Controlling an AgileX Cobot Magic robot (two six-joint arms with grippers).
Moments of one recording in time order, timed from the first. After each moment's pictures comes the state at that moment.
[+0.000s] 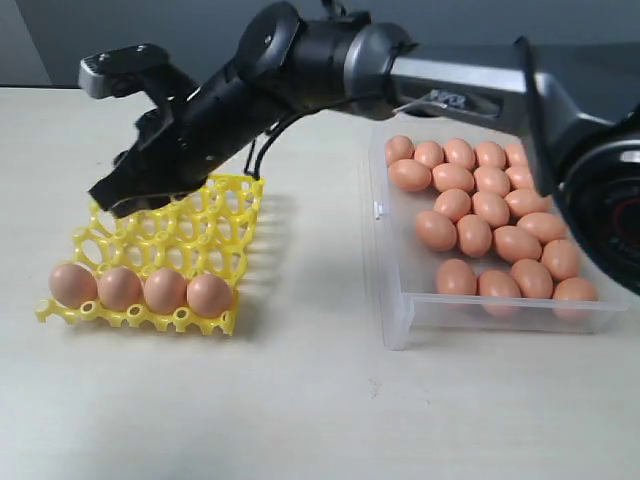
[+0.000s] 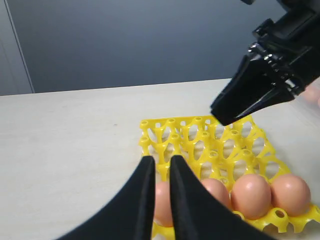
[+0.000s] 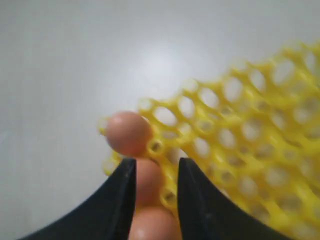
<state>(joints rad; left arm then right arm) -0.05 0.02 -0.01 0.11 0.21 -0.12 0.76 2.22 -1.84 0.81 0.77 -0.73</state>
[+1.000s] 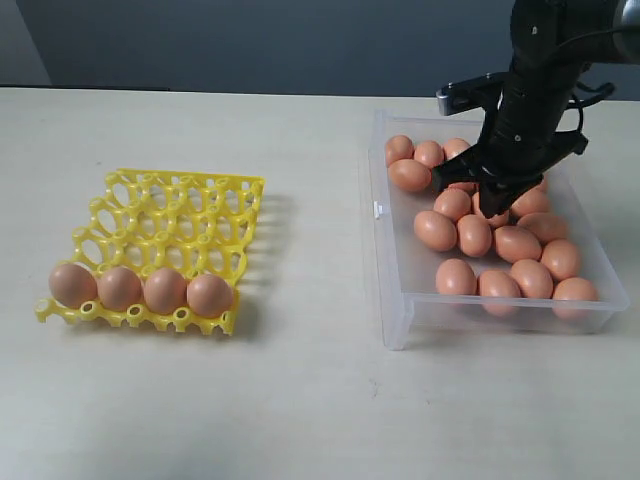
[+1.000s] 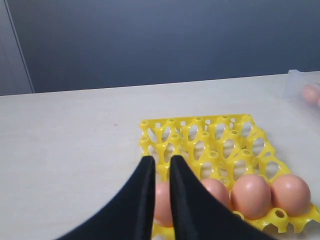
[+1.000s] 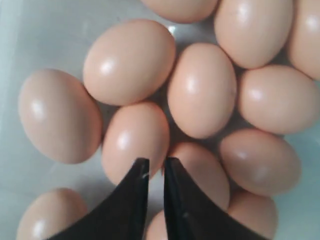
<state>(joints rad) -0.05 0.02 -0.01 0.11 0.21 -0.12 0.26 2.01 -1.46 -0.04 1.02 -0.06</state>
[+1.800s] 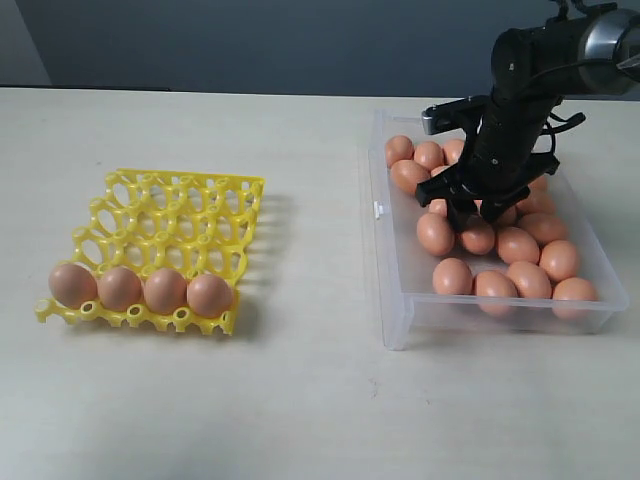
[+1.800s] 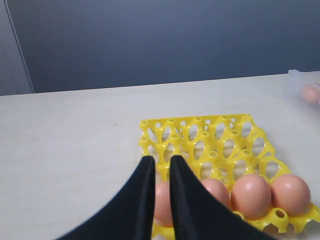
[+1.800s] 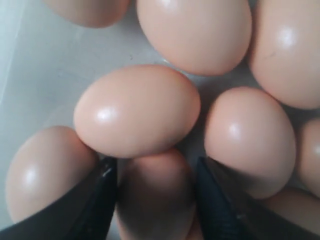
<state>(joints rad) -0.05 0.02 -0.01 0.11 0.21 -0.12 0.26 2.12 -1.45 0.01 0.92 -0.08</state>
